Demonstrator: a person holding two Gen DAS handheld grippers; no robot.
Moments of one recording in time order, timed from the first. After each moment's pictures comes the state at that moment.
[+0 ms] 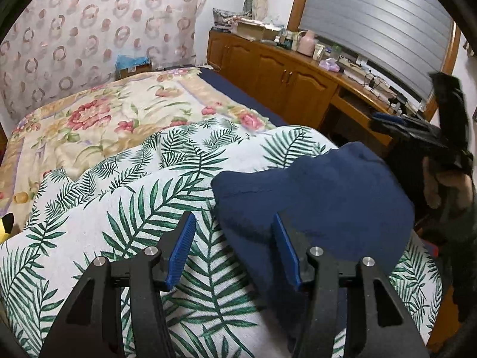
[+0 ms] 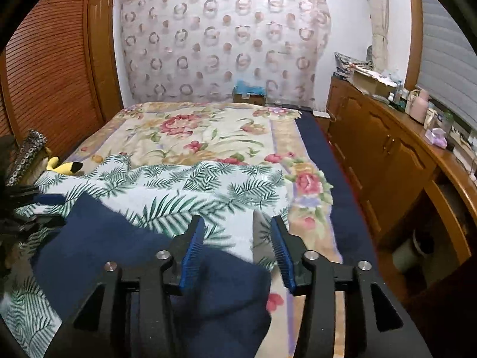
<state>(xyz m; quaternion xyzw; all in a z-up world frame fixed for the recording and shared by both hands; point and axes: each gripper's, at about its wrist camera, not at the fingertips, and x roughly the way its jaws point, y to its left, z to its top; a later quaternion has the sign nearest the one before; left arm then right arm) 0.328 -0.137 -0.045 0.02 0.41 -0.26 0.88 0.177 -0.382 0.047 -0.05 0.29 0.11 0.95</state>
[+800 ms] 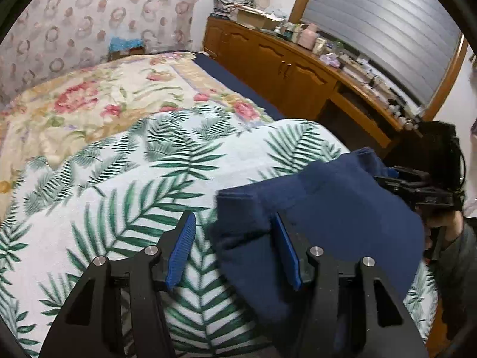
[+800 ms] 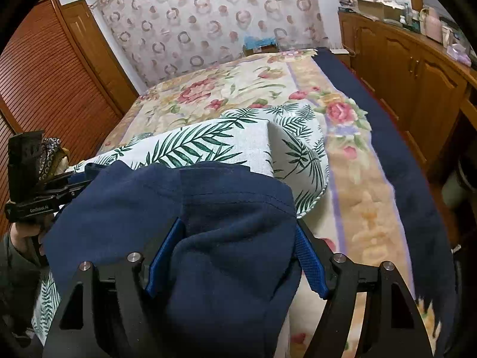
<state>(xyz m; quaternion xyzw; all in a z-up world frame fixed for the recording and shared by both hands) 0.359 -0.150 -0.068 -0.02 0.44 -0.28 0.85 0.200 -0.423 -0.003 0.08 0.39 0.18 0.90</state>
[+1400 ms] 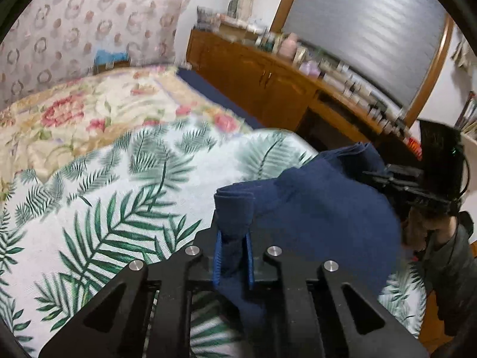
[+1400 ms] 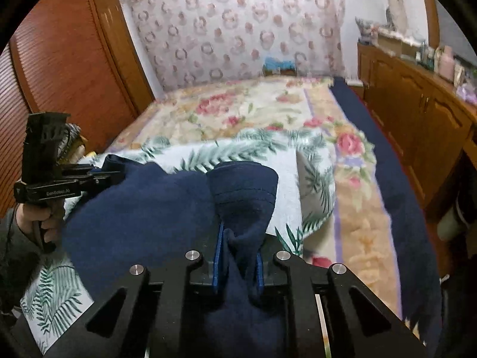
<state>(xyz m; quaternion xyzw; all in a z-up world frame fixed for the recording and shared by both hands) 0.332 -0.151 -0.037 -0.03 0.39 -0.32 0.86 0.170 -0.404 0.012 0.03 0.33 0.19 0.92</state>
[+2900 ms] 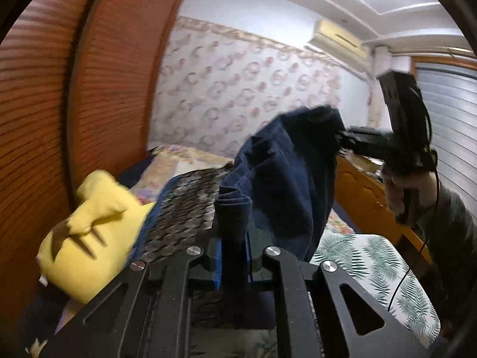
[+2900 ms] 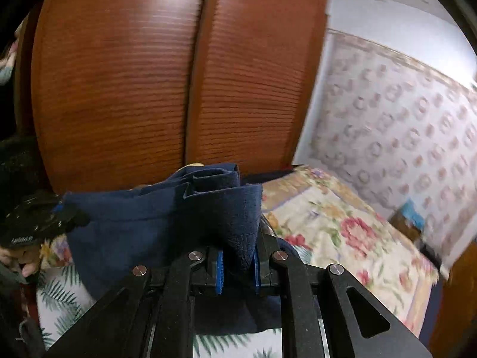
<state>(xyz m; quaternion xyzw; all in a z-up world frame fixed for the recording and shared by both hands) 0.101 0.184 0.021 -0.15 0.19 0.04 0.97 0.285 -0.077 0.118 -0.24 0.14 0.47 0.83</state>
